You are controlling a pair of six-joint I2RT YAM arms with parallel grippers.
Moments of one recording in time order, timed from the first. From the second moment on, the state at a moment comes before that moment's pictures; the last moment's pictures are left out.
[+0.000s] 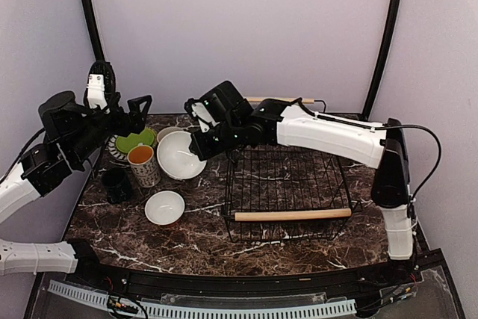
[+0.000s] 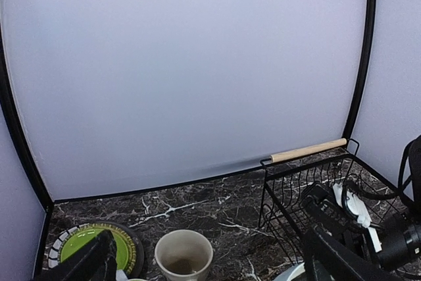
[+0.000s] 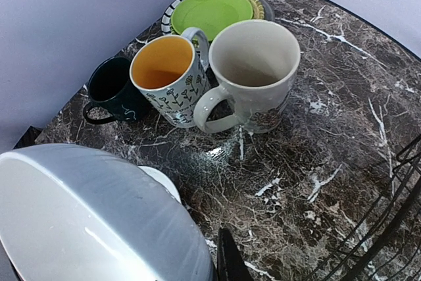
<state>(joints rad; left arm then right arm) -0.69 0.83 0.90 -0.08 -0.38 -0.05 1.07 2.10 2.02 -0.58 0.00 0.31</state>
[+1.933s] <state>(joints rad) -0.61 0.80 0.90 -0.09 -0.37 -0.11 1.15 2.53 2.44 -0.69 -0.03 0.28</state>
